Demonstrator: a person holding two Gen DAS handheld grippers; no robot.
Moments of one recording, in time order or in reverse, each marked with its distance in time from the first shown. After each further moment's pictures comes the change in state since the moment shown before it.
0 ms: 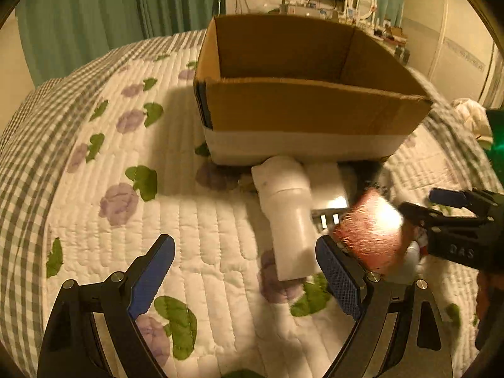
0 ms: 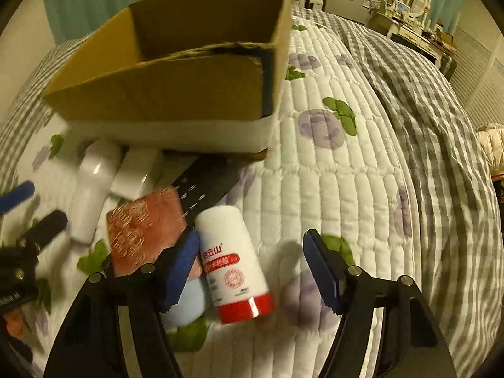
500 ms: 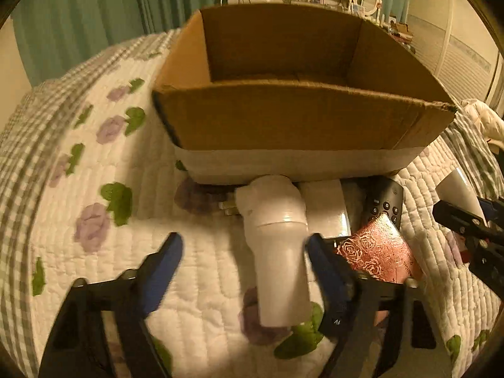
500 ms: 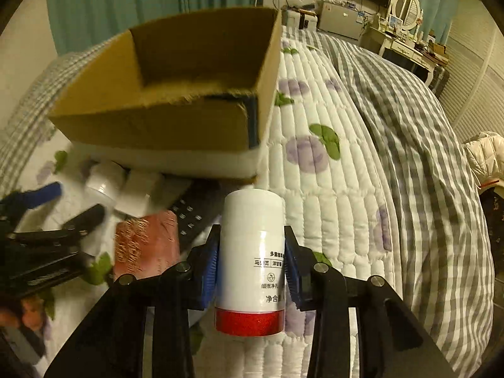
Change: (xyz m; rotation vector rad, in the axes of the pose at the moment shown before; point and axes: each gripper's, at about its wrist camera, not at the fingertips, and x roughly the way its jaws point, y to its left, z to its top) left arm 0.026 -0.017 0.024 -0.009 0.031 -0.005; right arm -0.031 -0.001 0.011 -0.005 -0.101 -0.009
